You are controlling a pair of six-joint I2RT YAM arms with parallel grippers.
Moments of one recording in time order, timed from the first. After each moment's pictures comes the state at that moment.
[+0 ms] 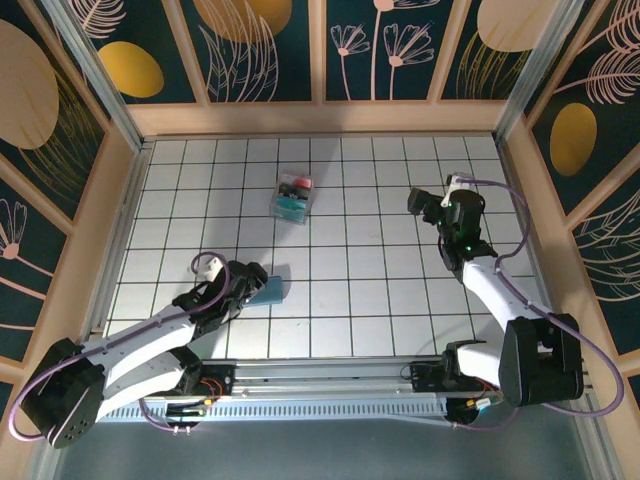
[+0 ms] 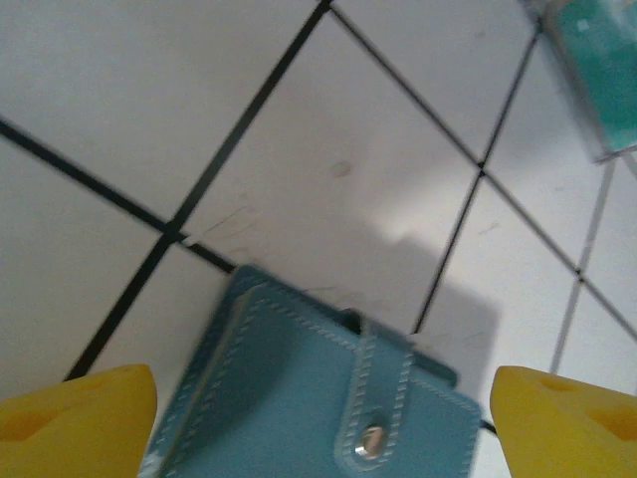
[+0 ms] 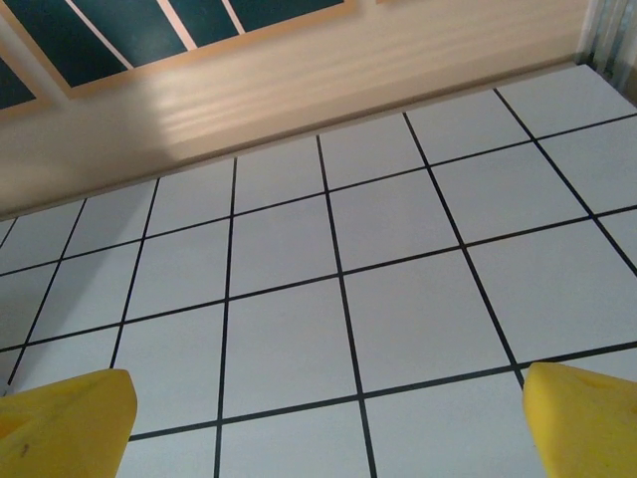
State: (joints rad) left arm -0.69 1.01 0.34 -0.24 -0.30 -1.30; right arm 0.14 1.20 0.64 0.18 0.09 0.28
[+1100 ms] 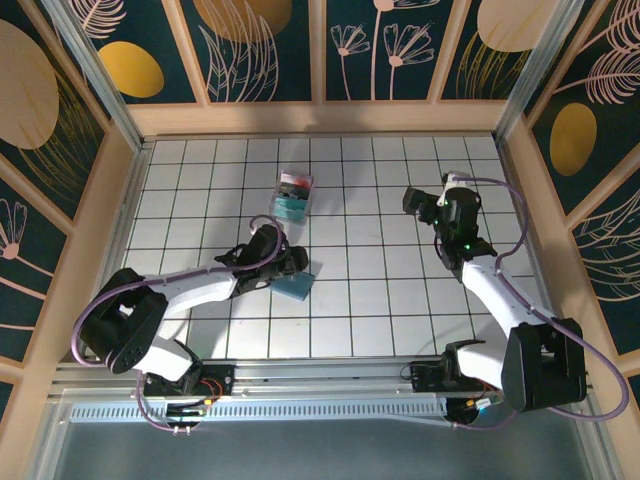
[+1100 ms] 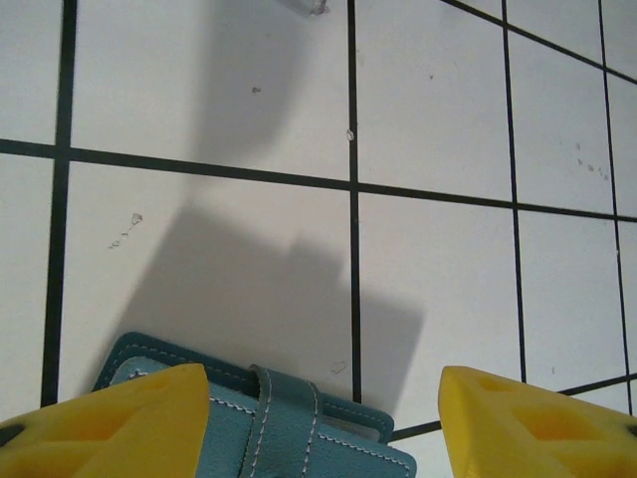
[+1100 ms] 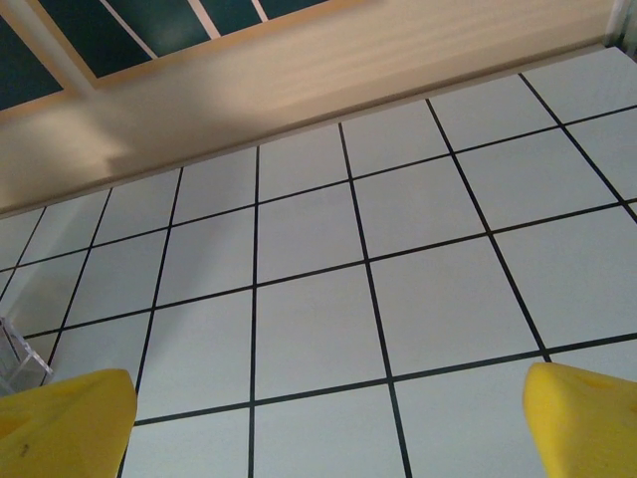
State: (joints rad) left arm -0.70 1.47 0.67 -0.03 -0.02 -0.86; right arm 0.18 1.17 0.67 0.10 0.09 0.31
